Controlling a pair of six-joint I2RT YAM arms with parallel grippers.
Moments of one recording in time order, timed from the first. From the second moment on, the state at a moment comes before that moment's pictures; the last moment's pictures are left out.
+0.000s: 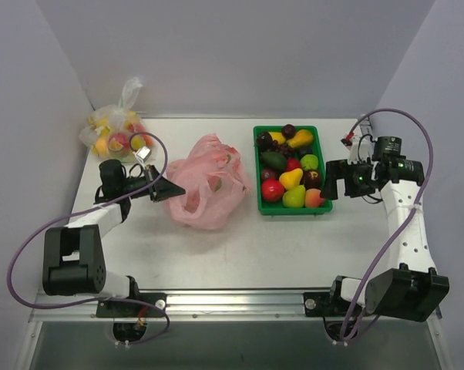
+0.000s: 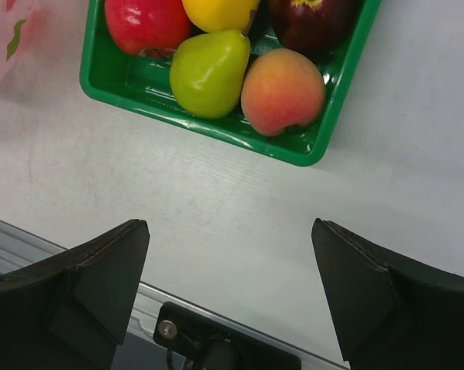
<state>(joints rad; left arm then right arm) 0.06 1.43 0.64 0.42 1.22 -0.88 -0.19 1.25 1.26 -1.10 -0.43 -0.31</state>
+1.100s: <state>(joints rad) 0.04 1.44 0.64 0.46 1.26 -0.91 0.26 1.55 1.23 -0.79 -0.21 -0.22</state>
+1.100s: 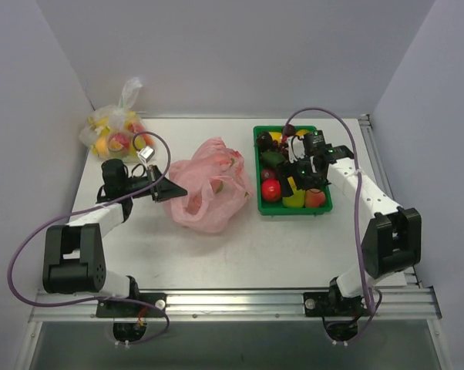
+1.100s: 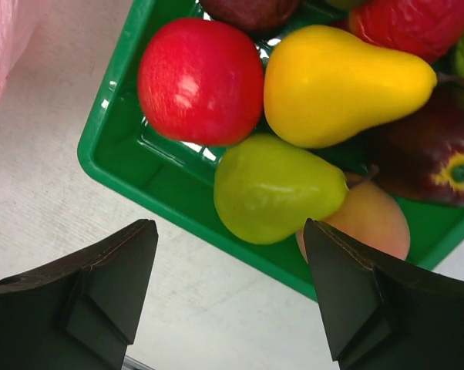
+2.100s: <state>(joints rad) 0.03 1.46 0.64 0.42 1.23 -0.86 0.39 1.84 1.35 -0.70 -0.14 -0.20</state>
